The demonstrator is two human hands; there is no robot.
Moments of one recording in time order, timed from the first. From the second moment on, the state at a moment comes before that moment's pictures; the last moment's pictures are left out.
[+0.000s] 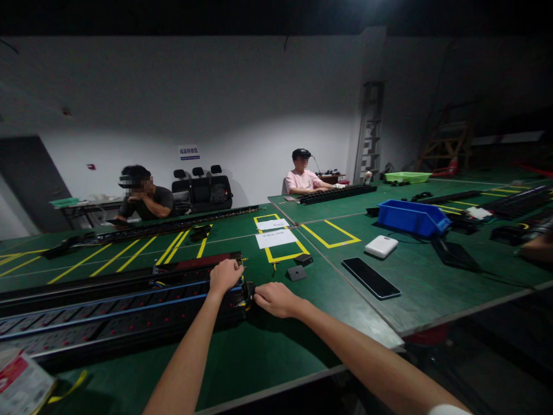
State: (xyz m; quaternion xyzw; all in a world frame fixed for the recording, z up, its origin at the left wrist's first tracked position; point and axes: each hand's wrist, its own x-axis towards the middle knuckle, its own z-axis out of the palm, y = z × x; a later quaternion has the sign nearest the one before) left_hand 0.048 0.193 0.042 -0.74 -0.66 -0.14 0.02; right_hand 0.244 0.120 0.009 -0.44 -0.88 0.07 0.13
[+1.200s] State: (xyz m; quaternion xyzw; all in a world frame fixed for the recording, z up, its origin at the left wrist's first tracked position) left_hand 0.048 0.192 0.043 -0.74 -0.66 -0.14 0.02; right_hand 0.244 0.120 0.011 -0.44 -0.88 0.08 0.12
